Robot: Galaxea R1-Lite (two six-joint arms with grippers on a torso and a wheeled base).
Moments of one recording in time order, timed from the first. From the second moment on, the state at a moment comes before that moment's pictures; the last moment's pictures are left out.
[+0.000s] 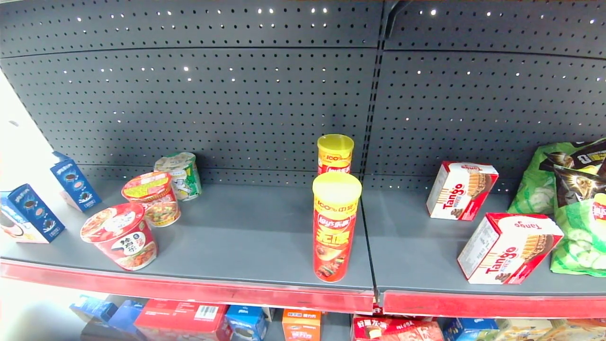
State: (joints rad) left arm 0.00 0.00 -0.01 0.01 0.00 0.02; right arm 0.45 0.28 -0.69 0.47 -0.82 -0.04
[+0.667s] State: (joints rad) left arm 0.00 0.00 0.00 0.00 0.09 -0.04; right arm 0.42 0.24 -0.69 0.47 -0.82 -0.05
